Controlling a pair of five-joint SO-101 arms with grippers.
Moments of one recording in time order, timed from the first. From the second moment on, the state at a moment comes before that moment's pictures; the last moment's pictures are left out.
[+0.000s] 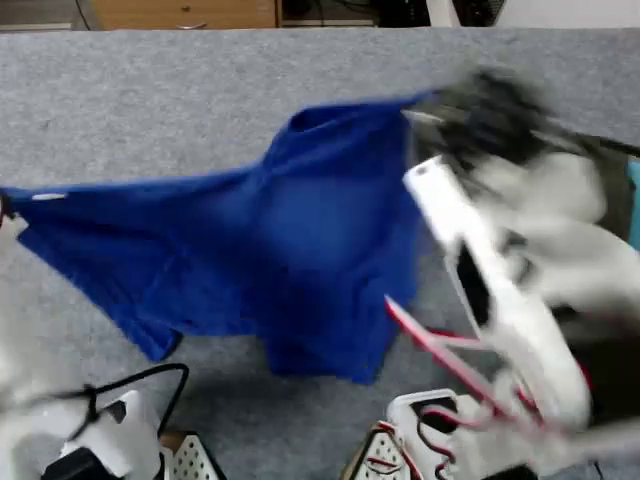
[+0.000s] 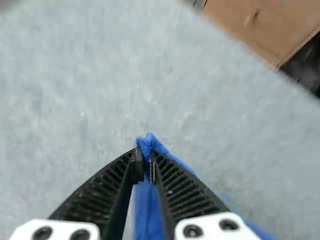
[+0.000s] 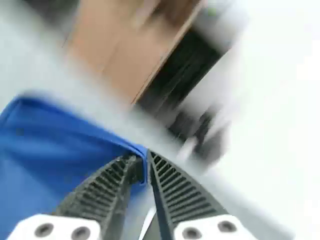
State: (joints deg) left arm -34.9 -34.6 -22.9 96.4 2.0; right arm -11.2 -27.3 -46.3 89.7 18.7
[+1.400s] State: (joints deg) left arm -41.4 -64.3 -3.0 73.1 1.4; right arm -9.7 -23.5 -33.7 49.5 17.5
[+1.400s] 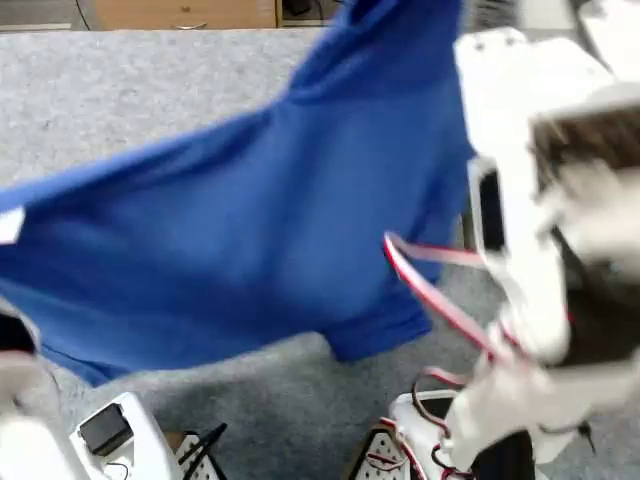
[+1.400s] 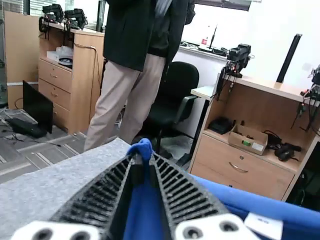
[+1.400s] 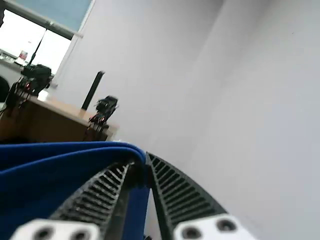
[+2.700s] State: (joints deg) left arm -31.6 -13.8 17.2 51.0 -0.8; right arm -15.4 22.6 -67.7 99.1 34.7
